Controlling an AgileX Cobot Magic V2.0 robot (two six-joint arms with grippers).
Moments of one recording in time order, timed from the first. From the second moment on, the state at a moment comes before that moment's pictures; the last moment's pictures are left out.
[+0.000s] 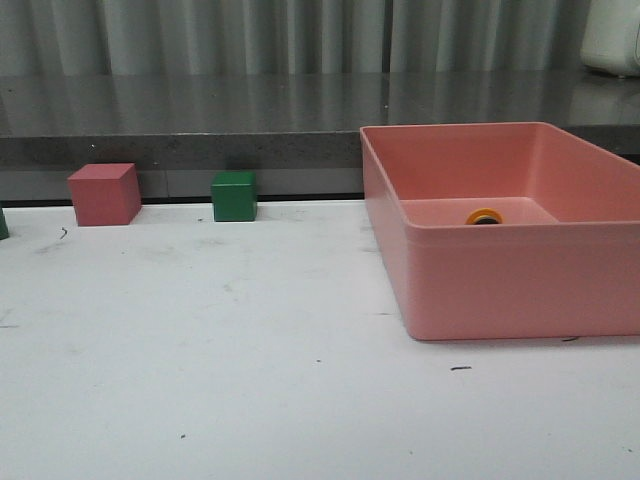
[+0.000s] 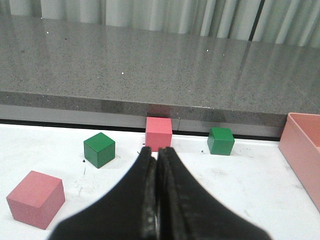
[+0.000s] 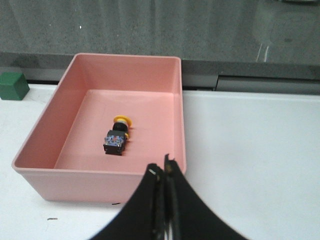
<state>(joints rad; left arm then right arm) -0.04 0.41 -0.66 0.03 0.53 -0.14 0.04 0.43 -0.63 0.00 0.61 0.02</state>
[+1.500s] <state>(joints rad) -0.04 0.44 -0.66 0.05 0.53 -0.08 0.04 0.47 -0.63 -0.05 0.61 0.02</state>
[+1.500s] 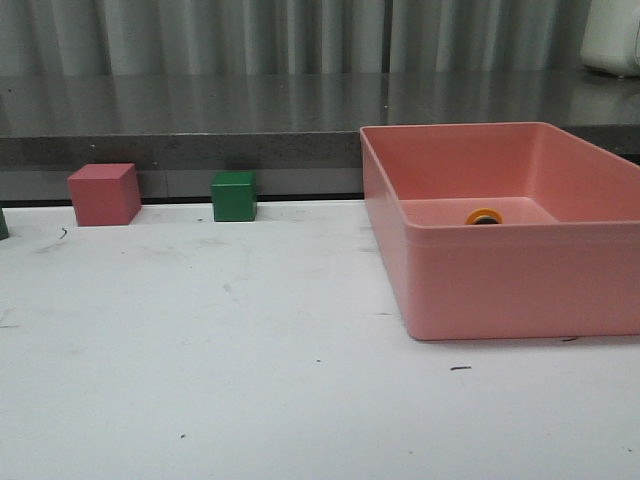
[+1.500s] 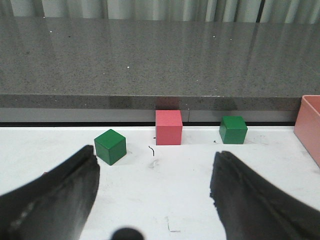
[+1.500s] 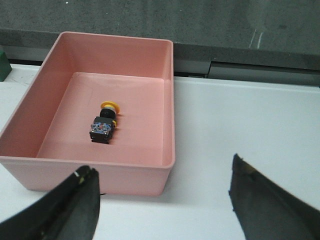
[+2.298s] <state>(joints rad) -0.04 0.44 -0.66 0.05 0.53 -0.08 0.19 1.06 -0.97 0.07 0.75 0.02</state>
